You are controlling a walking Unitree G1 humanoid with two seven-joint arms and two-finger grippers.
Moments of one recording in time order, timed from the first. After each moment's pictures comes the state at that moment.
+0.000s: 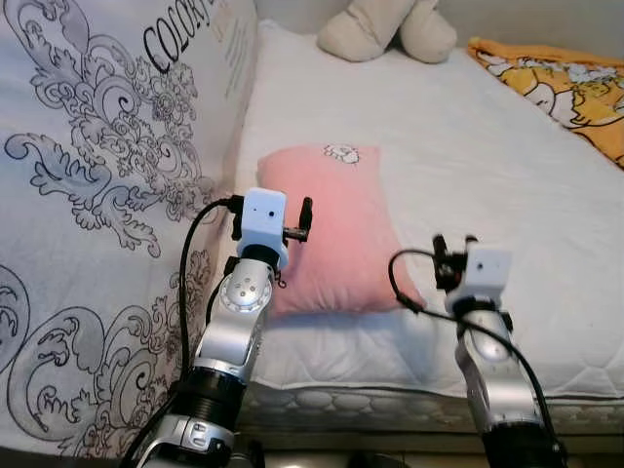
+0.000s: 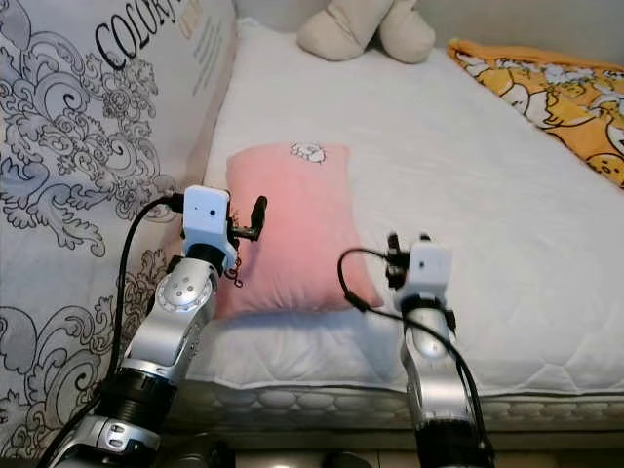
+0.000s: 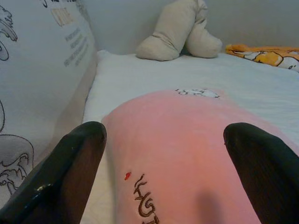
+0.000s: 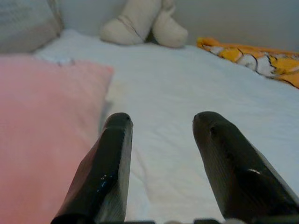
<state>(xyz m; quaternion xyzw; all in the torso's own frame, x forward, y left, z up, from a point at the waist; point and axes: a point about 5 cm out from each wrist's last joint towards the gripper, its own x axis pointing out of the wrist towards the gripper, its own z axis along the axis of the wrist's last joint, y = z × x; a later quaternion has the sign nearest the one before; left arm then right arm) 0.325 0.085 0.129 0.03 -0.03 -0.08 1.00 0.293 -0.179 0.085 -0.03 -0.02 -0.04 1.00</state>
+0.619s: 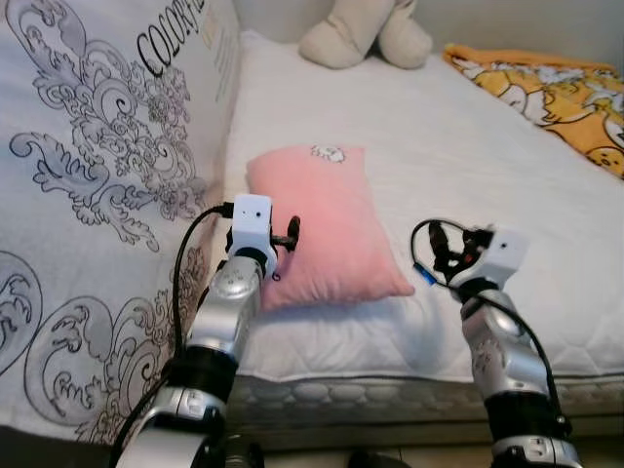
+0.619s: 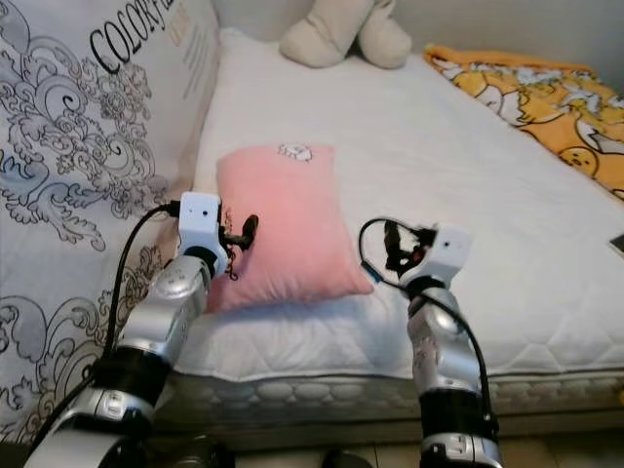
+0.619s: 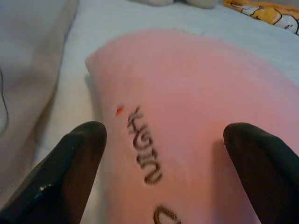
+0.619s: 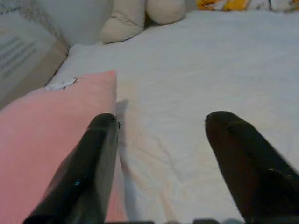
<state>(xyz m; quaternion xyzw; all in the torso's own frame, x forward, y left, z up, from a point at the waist) 0.344 0.107 0.098 -0.02 0.11 -0.07 0.99 0.313 -0.195 0.084 0.17 0.04 -0.02 0.98</state>
